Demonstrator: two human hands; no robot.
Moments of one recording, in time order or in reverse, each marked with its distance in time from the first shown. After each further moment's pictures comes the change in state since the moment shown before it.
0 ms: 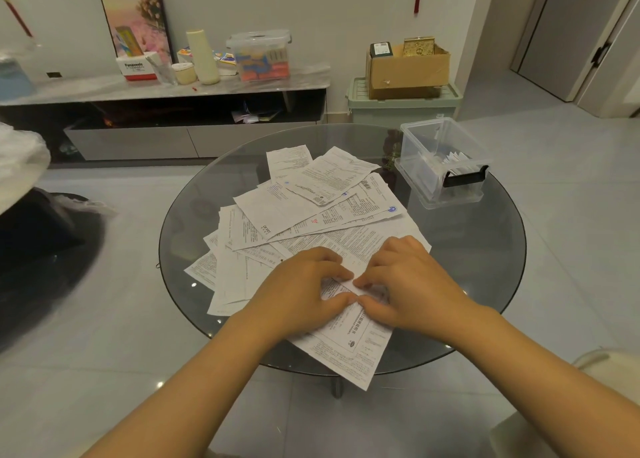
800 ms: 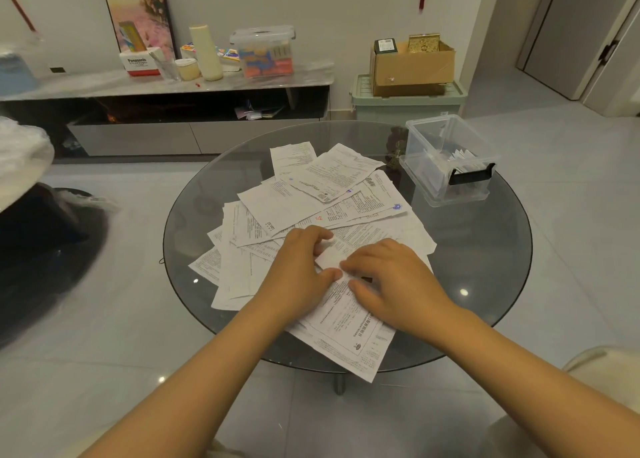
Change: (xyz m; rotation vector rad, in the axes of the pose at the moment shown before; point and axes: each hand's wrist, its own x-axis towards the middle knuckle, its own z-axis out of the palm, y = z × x) left_hand 0.009 -0.005 0.002 -0.364 0.147 -0.274; right_hand 0.010 -0.007 0.025 0.192 0.120 0.105
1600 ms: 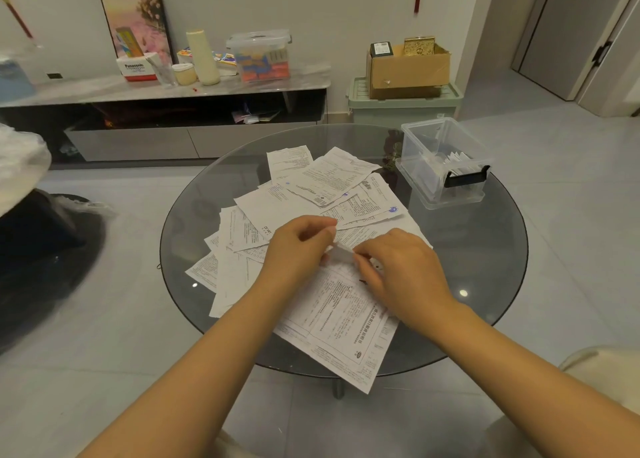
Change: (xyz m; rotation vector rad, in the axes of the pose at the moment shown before) left_hand 0.014 0.021 -0.008 -0.574 0.098 -0.185; right_hand 0.005 -0.007 -0.015 -0.091 0.250 0.072
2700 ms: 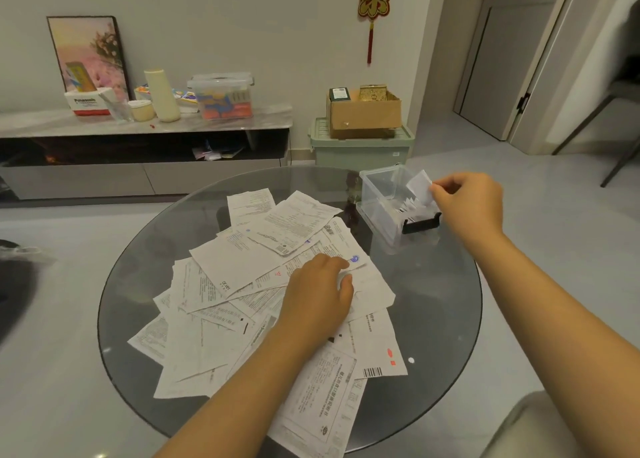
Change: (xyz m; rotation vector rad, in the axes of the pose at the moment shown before) left_hand 0.030 0.002 0.063 0.764 -0.122 0.393; right_hand 0.085 0.127 -0.082 0.119 0.365 0.691
